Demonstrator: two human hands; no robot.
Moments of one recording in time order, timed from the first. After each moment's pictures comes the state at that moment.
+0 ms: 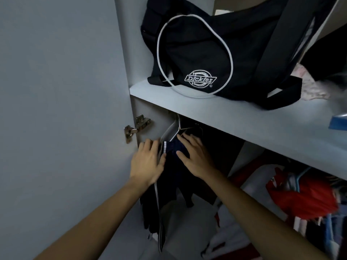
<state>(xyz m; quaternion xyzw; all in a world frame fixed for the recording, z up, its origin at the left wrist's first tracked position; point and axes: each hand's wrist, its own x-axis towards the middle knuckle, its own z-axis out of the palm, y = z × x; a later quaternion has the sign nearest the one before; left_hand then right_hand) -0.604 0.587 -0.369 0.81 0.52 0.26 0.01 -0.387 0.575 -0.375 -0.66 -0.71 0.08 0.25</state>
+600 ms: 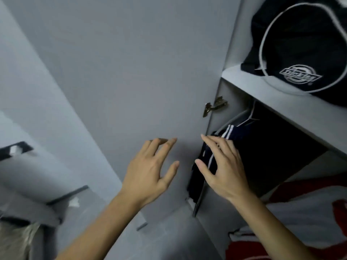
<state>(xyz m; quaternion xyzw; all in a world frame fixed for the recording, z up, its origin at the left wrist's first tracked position) -0.761 0.367 -0.261 0.75 0.60 0.27 0.02 -0.525 0.427 -0.285 -0.49 -0.81 0.09 0.32</state>
